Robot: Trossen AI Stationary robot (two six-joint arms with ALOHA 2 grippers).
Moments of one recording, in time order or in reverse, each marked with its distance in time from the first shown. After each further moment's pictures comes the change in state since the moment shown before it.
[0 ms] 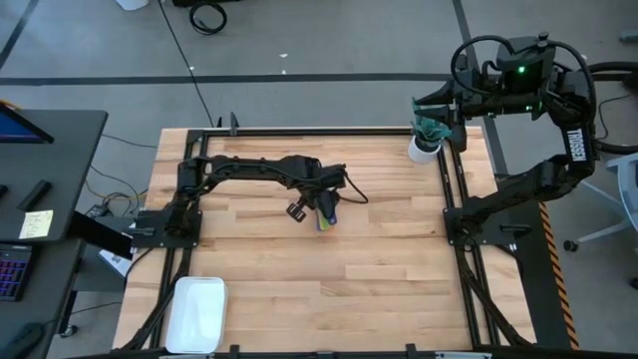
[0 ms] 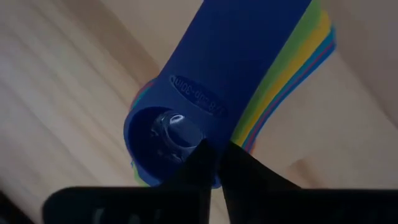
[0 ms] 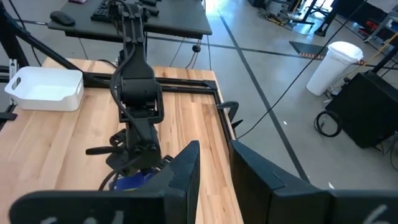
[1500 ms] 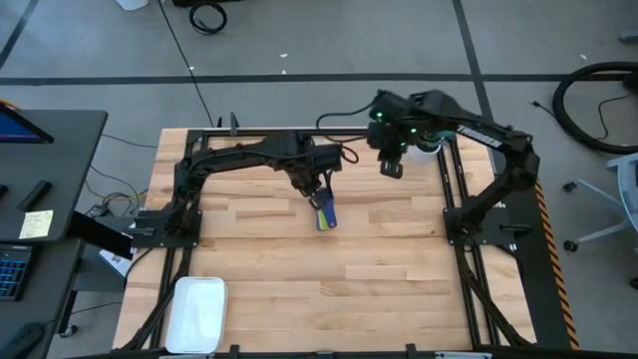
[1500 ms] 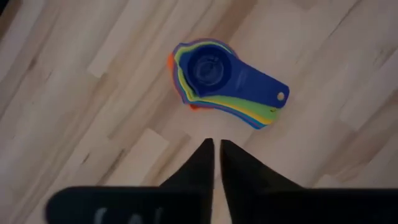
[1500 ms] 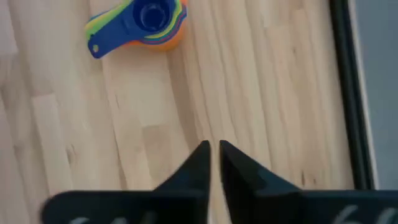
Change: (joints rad) left arm -0.022 -0.026 0.452 -0.515 -0.008 -1.412; right arm -0.051 0.230 -0.555 -0.046 0.040 0.065
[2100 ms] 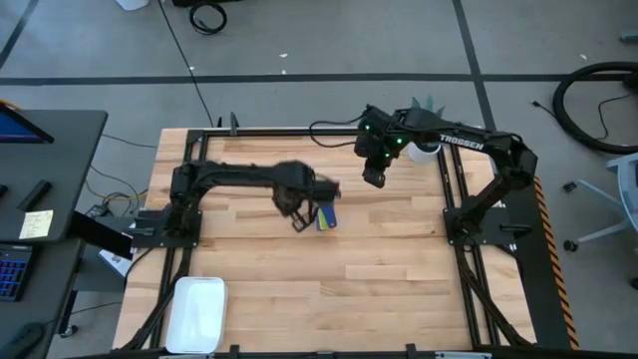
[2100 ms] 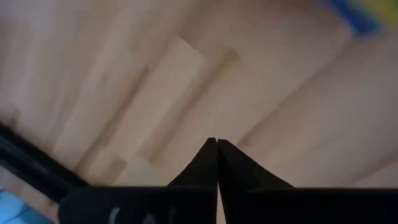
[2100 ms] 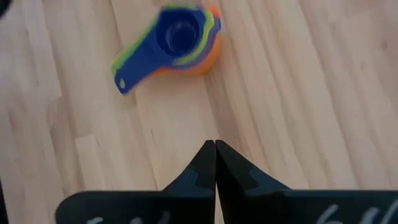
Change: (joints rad) left arm -0.093 -0.017 -0.309 -0.076 -0.045 -0.109; right arm -0.021 0.020 -0.279 0.332 -0.224 0.158
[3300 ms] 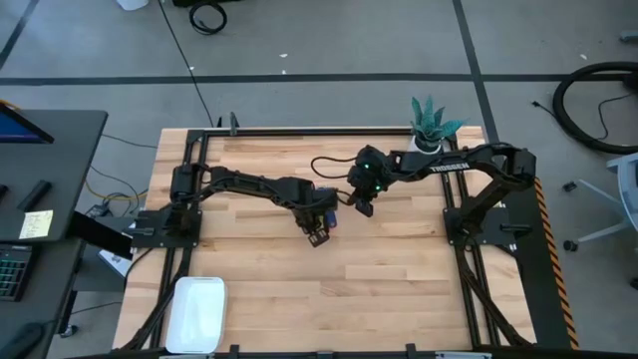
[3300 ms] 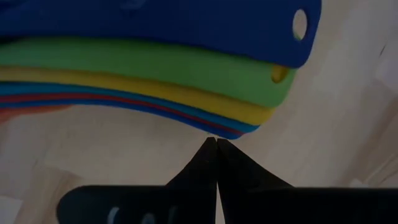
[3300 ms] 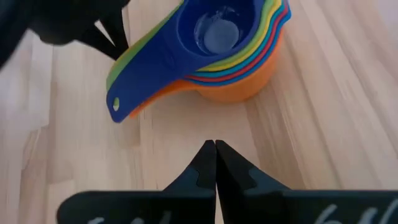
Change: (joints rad) left arm 0.017 0.000 -0.398 0.810 0.279 0.142; right arm 0.125 -0.001 -0.539 0.812 -0.044 0.164
